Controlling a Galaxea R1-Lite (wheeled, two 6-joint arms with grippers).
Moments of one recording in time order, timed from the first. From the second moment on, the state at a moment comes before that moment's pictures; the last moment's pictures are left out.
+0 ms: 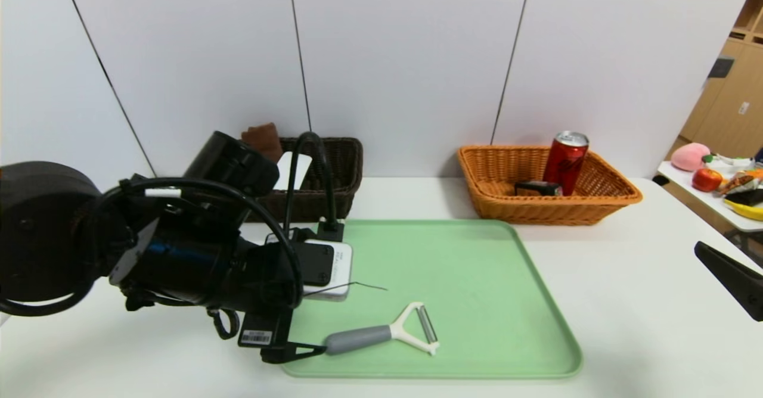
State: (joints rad) left arm -0.62 1.61 -1.05 0.29 -0.26 1.04; right arm 0.08 0.84 -0.27 -0.53 -0.01 -0.06
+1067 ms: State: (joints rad) left arm -0.68 1.79 -1.02 0.15 -0.19 0.99; right arm 0.08 0.83 -0.27 -0.53 -0.01 -0.06
